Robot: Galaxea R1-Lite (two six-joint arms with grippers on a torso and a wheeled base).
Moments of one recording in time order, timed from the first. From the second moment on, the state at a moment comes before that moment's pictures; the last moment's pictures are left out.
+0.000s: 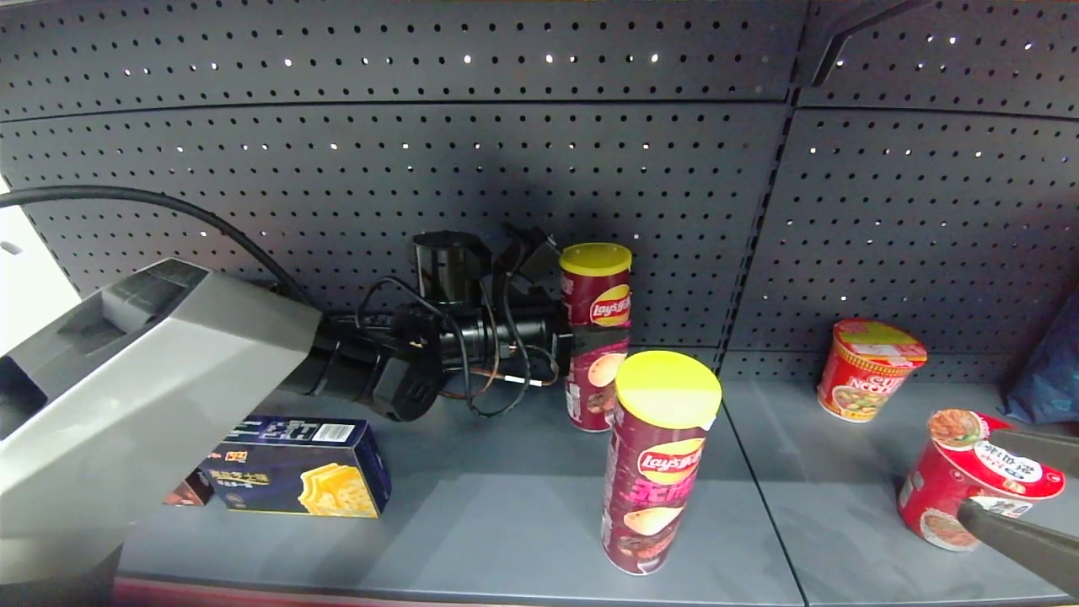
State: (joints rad) left arm -0.46 2.25 -1.41 -0.73 -0.79 0.04; right arm 0.50 0.84 -0.53 -0.12 0.16 0.06
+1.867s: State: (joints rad) left arm -0.47 2.16 -1.26 -0.75 -0.78 0.12; right arm 0.49 0.90 -0.49 -0.11 0.15 0.06
